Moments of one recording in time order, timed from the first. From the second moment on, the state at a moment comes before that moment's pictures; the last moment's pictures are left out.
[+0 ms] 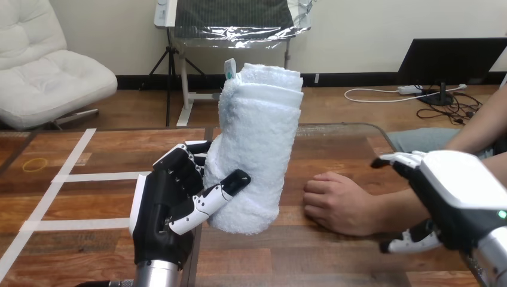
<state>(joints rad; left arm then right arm) 0.15 -0.05 -0.09 0.09 -0.19 -0.46 -0.10 0.21 -0.54 -0.08 -0.47 -0.85 0.07 0.38</state>
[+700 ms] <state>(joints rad) 0.15 -0.05 -0.09 0.09 -0.19 -0.46 -0.11 0.10 -0.68 -0.06 -0.45 -0.91 0.13 0.63</state>
